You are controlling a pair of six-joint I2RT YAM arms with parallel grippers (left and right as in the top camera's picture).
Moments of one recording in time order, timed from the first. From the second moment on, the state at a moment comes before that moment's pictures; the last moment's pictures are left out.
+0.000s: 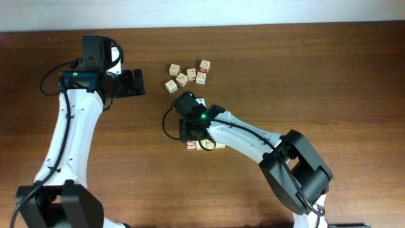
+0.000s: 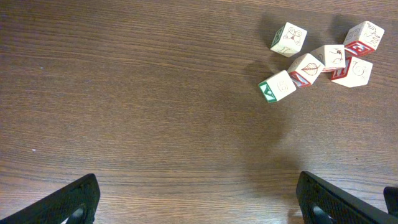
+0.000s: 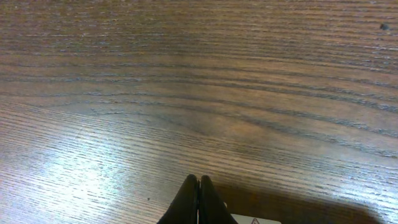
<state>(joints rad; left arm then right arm) -0.01 1.68 1.51 -0.89 0.02 -0.12 0.76 2.03 1.39 -0.57 0.00 0.68</state>
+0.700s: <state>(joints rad) -0.01 1.68 1.51 -0.89 0.02 -0.12 0.79 2.03 1.41 -0.52 -0.14 0.44</state>
